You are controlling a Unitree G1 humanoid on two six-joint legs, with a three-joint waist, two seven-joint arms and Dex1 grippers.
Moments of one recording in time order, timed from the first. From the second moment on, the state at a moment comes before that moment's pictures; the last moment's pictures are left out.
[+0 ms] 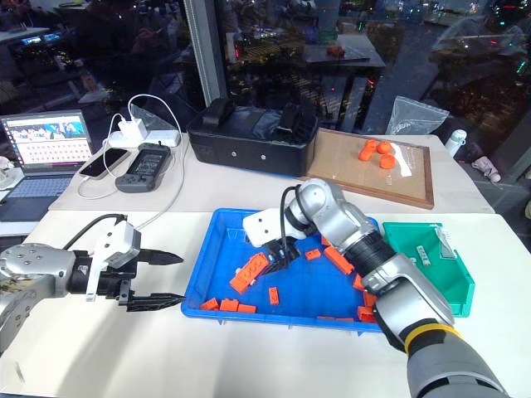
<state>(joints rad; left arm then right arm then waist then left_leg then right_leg) -0.11 1.01 0.16 -0.45 -0.56 0.70 -1.15 -1.02 -0.42 0.59 0.42 -0.16 -0.09 1.44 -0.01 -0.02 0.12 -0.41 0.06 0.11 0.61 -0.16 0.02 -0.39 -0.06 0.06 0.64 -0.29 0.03</state>
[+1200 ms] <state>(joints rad) -0.27 1.00 0.03 -0.36 -0.55 0.65 -1.18 -1.00 -0.57 0.46 0.56 -0.22 0.13 1.45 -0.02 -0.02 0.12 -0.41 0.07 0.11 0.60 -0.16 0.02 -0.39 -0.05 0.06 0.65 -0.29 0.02</state>
